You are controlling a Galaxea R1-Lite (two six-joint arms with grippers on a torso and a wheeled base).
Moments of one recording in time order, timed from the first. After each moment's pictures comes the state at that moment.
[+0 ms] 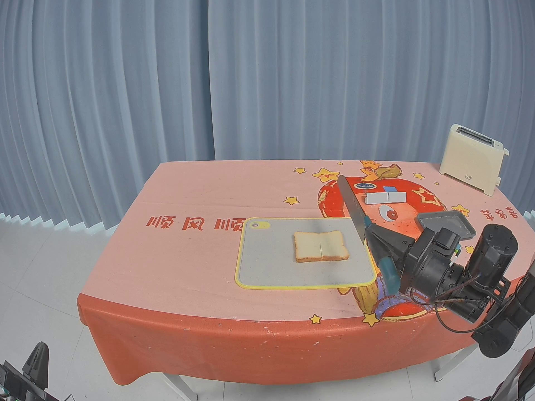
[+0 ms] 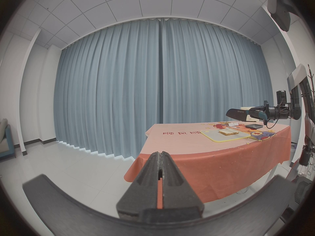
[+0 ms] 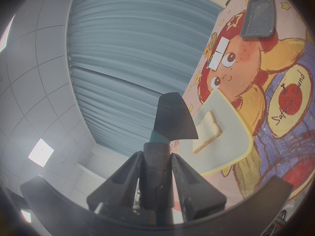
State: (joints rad) left arm 0.00 0.02 -0.02 0.02 0.00 0.01; right arm 0.53 1.84 -0.24 -1.55 0.13 1.24
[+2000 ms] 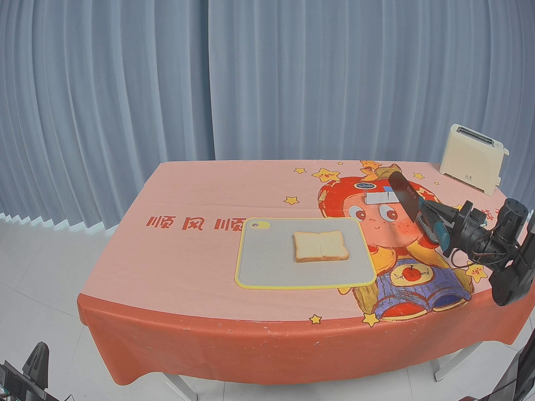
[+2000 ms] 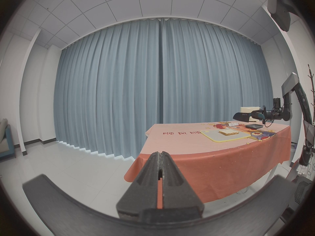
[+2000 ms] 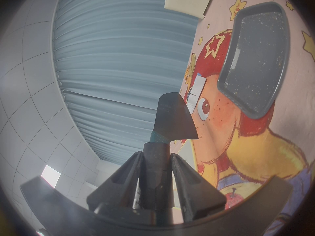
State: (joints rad) left arm 0.00 0.02 -0.02 0.02 0.00 0.01; right arm -0.07 2.03 -0.42 -1.55 0.67 1.38
